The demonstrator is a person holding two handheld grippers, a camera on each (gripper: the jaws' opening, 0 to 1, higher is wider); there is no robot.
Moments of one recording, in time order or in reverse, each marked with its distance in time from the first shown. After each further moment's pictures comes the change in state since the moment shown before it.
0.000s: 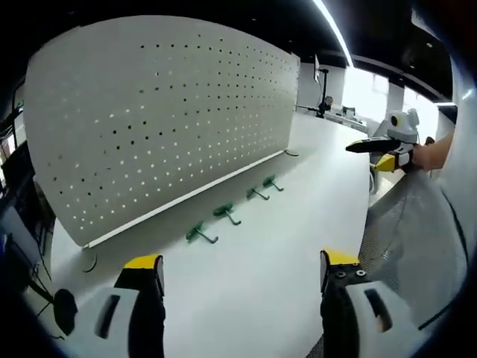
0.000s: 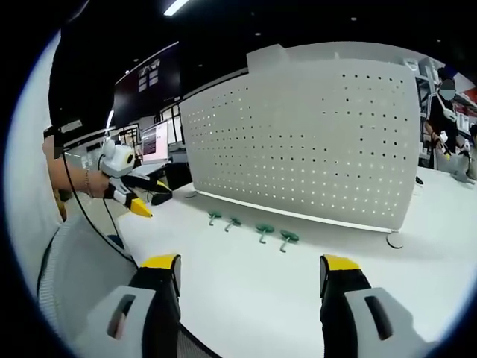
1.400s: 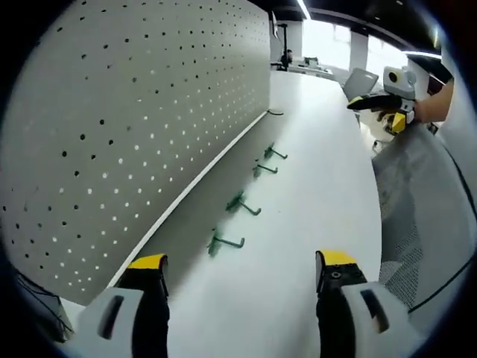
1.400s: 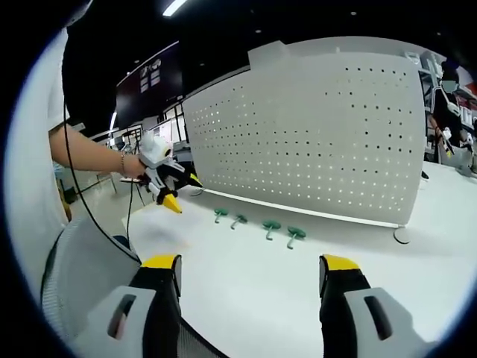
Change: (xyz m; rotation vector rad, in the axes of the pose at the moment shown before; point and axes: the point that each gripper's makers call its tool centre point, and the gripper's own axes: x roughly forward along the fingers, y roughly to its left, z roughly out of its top) left arm 0.054 0.044 0.006 0.253 0.224 -0.148; right arm 0.003 0.005 -0.005 0.023 0.016 0.035
